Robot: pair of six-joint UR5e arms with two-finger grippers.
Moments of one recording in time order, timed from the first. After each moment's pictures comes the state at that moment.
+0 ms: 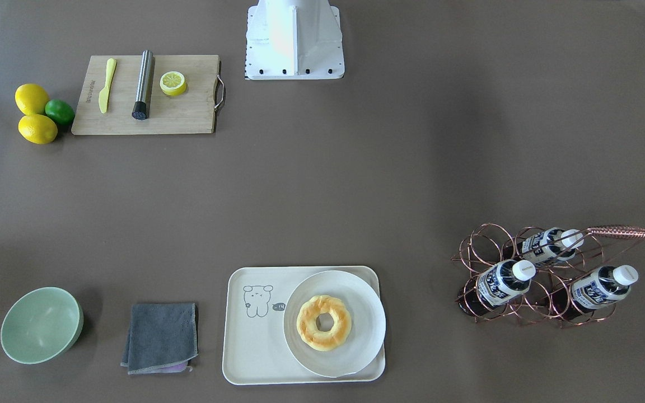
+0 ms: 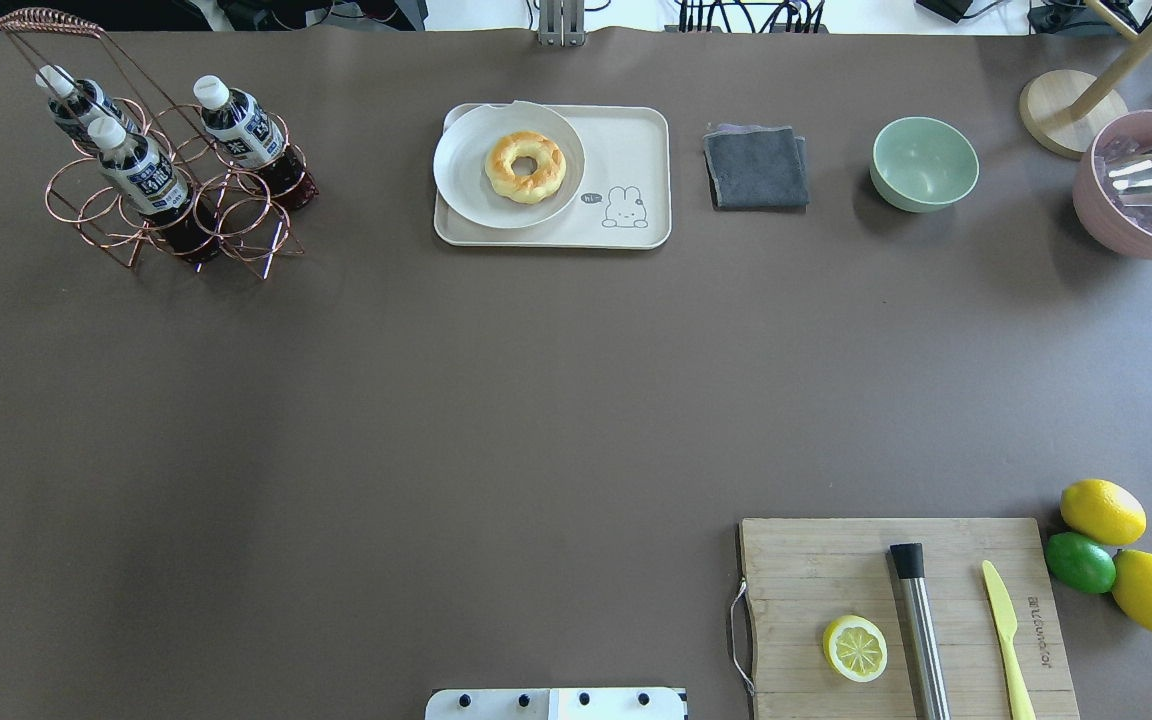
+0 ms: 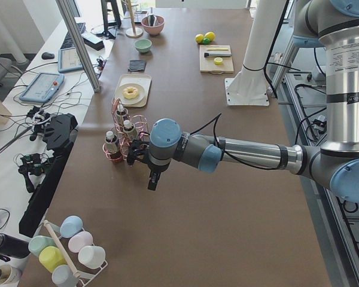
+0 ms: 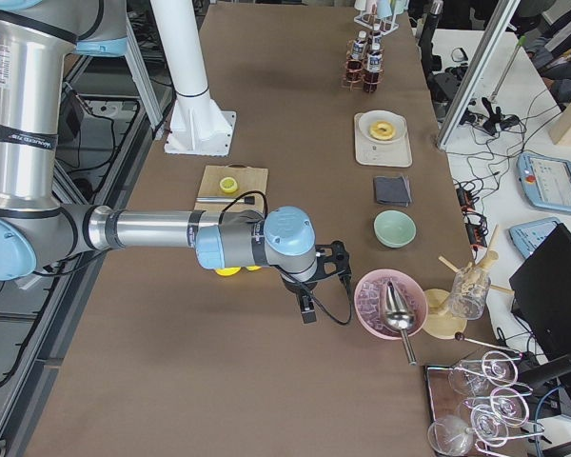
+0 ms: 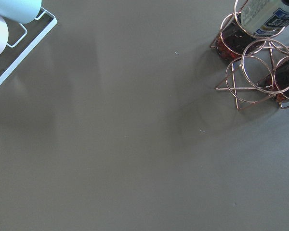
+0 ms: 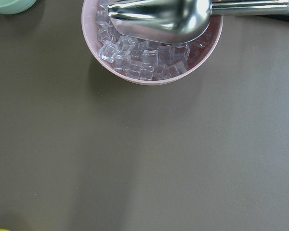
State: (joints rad) left arm -1.54 -1.45 -1.80 -1.84 -2.42 -0.15; right arm 1.64 -1.75 1.80 -1.47 2.40 -0.15
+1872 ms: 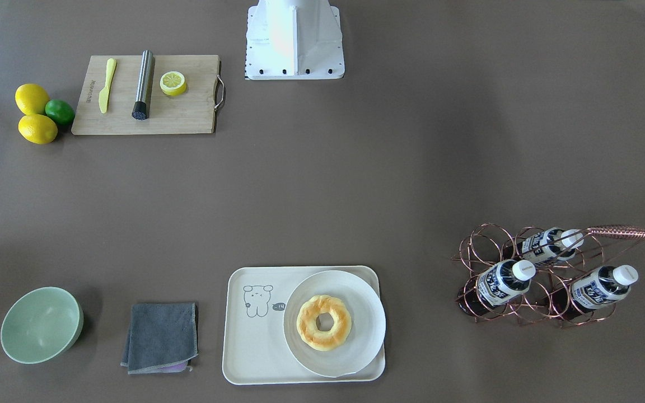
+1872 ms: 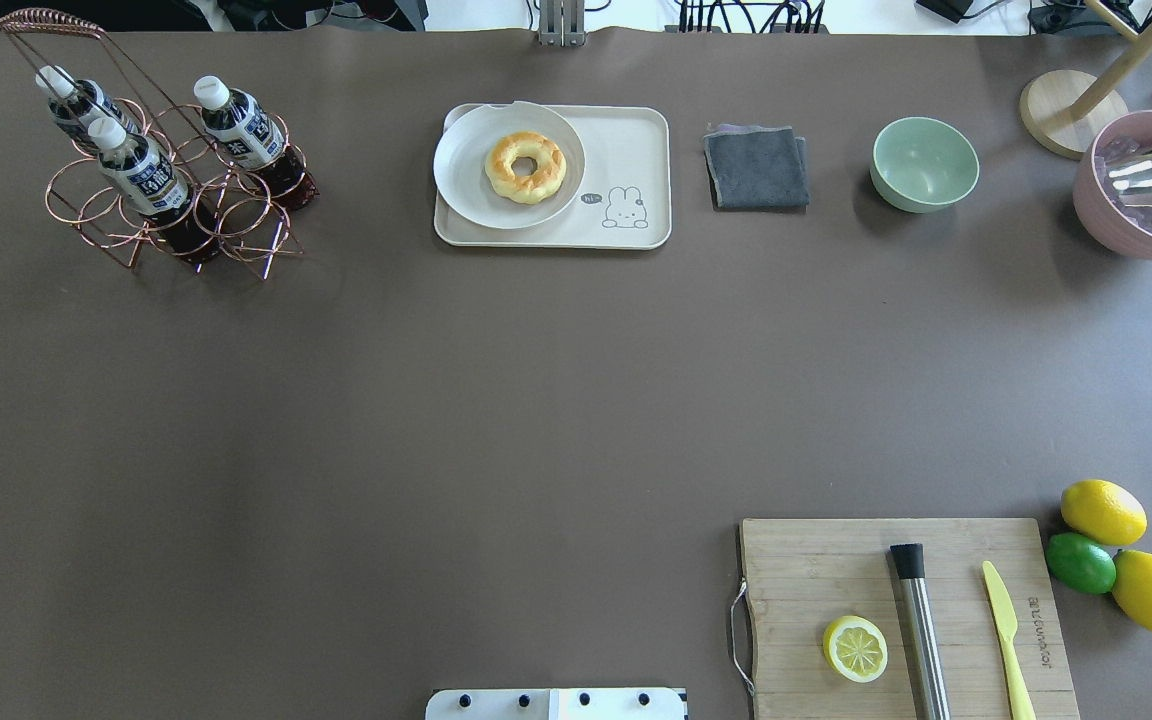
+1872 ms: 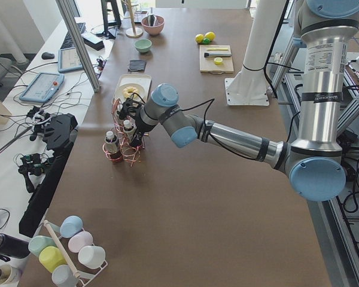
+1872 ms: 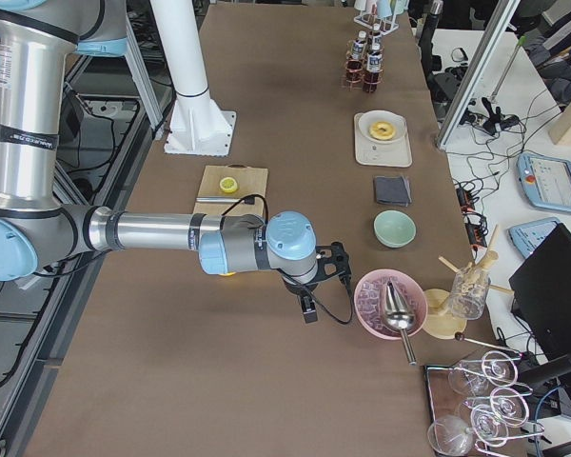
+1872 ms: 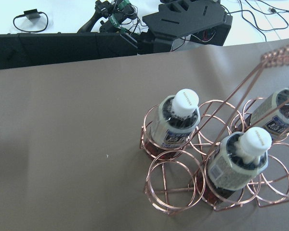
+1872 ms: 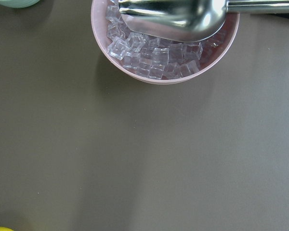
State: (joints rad) left arm -1.29 -1.58 -1.84 -2.22 -2.13 -0.63; right arm 1.61 -1.75 1.77 -1.42 2.42 -0.16
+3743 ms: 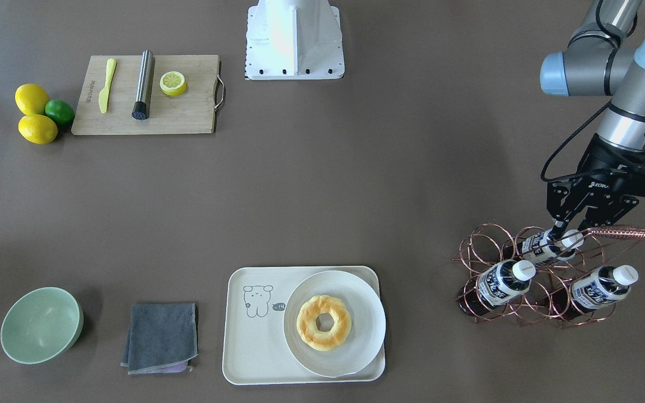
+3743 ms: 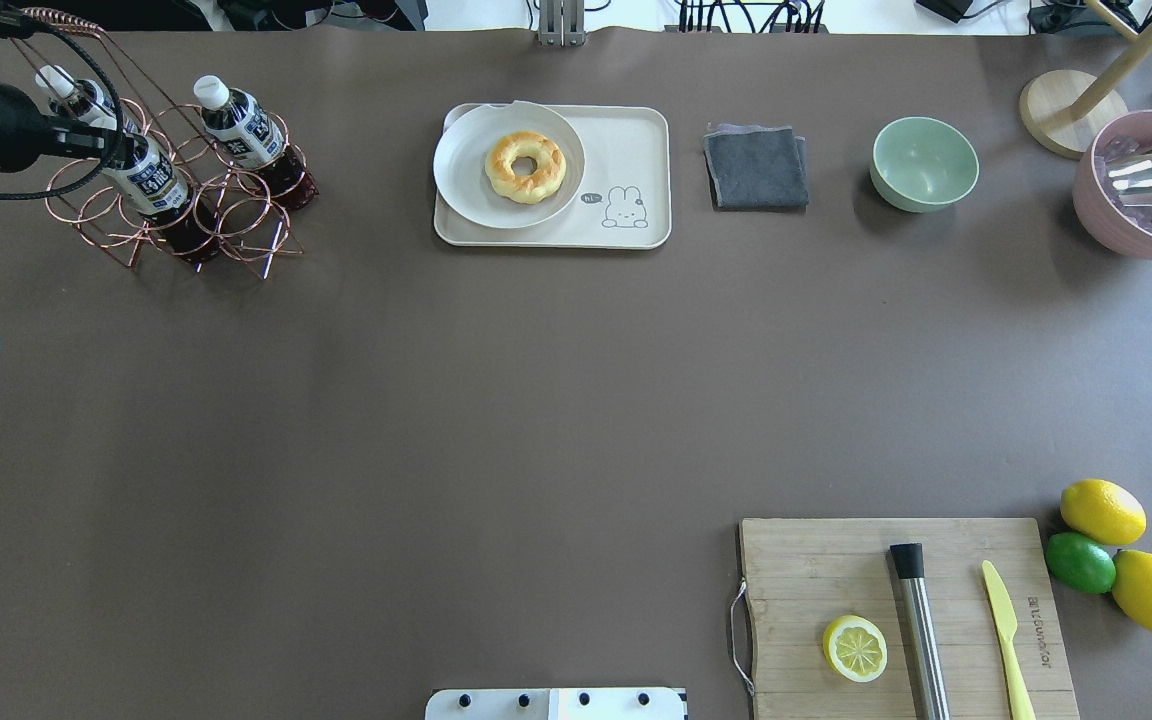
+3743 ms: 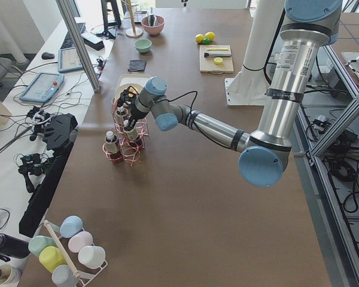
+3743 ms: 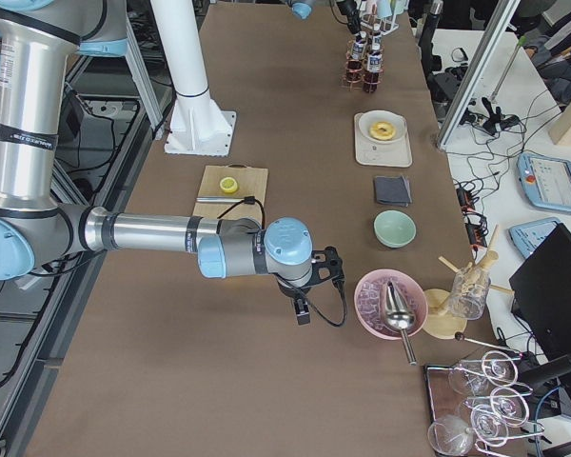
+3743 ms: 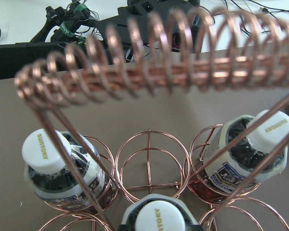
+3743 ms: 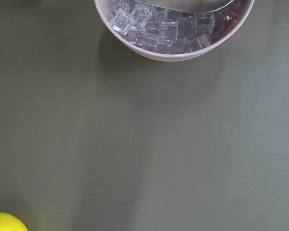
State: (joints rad) left arm -1.05 -1.79 -1.69 -2.22 -1.89 -0.76; right arm 1.57 -1.78 1.76 -1.41 2.42 -0.15
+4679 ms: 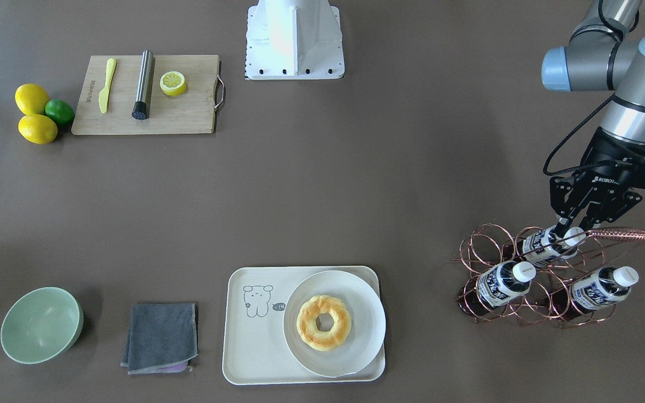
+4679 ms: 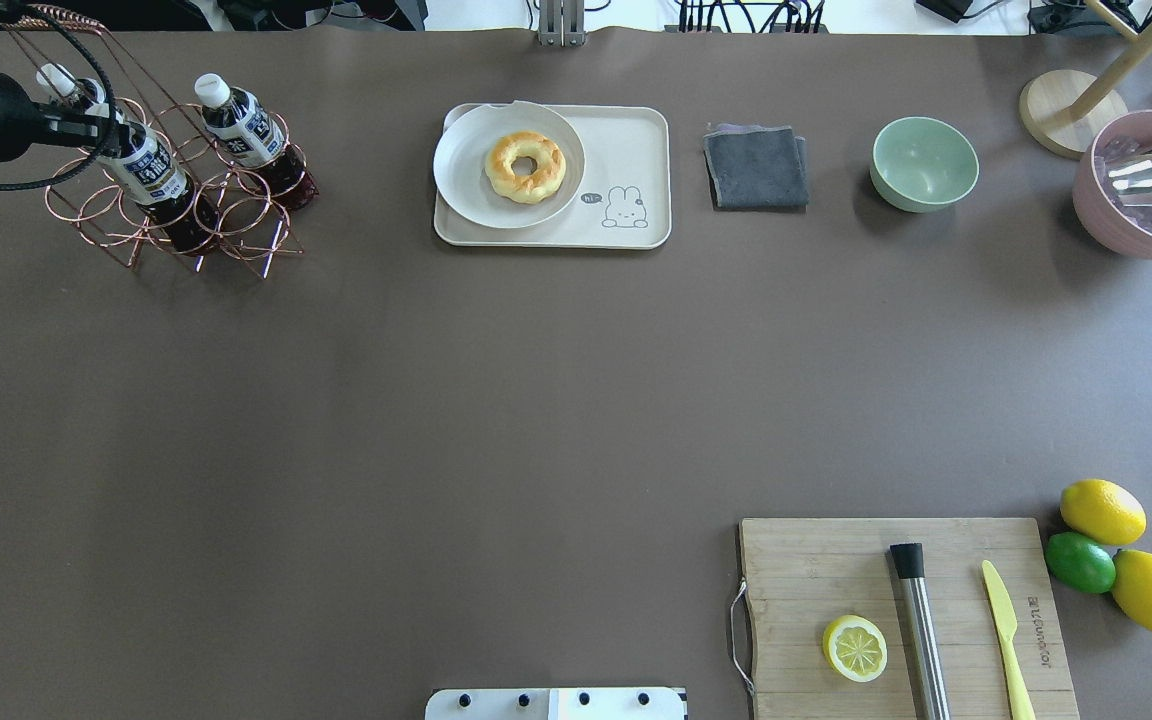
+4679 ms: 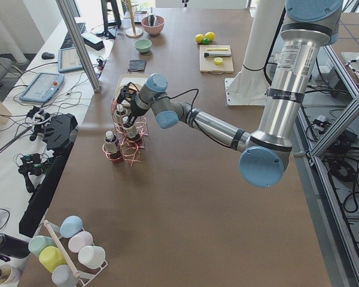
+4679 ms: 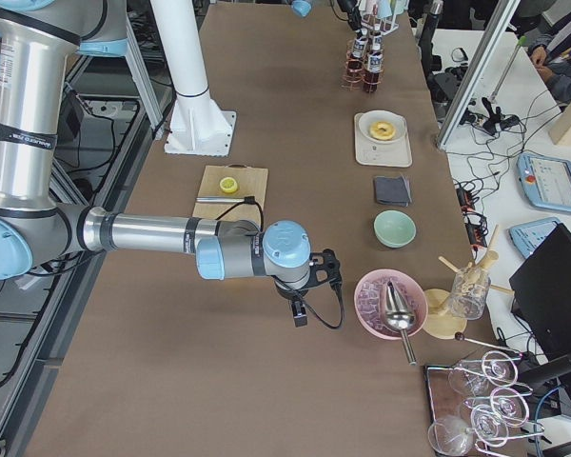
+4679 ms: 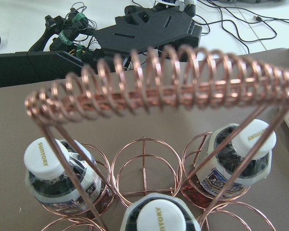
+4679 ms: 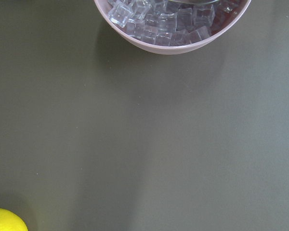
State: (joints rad) left arm -1.06 -1.79 -1.72 -2.22 -1.89 -0.76; right arm 1.57 -1.79 1.76 -1.41 2.42 -0.16
